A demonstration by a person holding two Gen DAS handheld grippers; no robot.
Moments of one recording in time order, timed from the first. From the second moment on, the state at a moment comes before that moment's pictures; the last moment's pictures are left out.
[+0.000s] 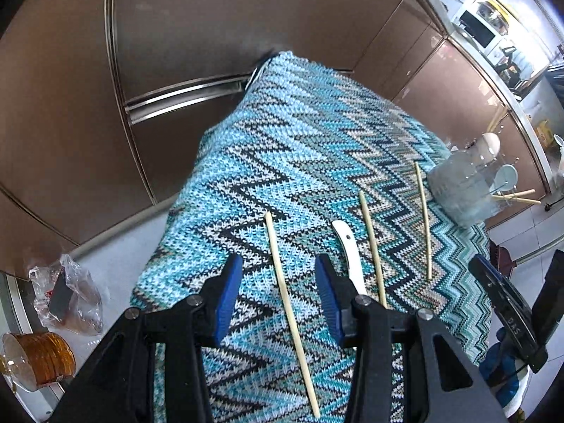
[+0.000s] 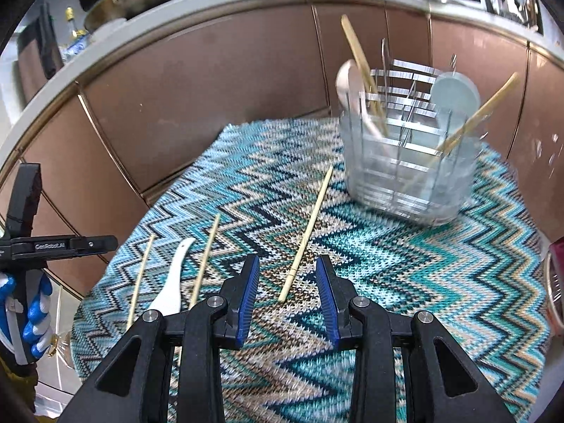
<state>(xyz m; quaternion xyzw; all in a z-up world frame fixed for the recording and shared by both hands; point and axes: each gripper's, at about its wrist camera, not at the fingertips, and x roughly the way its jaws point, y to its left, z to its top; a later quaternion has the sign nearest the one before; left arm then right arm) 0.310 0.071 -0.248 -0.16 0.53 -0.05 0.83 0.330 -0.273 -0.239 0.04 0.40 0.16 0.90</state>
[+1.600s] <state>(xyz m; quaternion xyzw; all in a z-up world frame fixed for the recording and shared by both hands) 0.363 0.049 -0.287 -0.10 0.63 -0.03 0.77 0.455 -0.120 -0.294 -0.06 0.57 0.24 0.79</state>
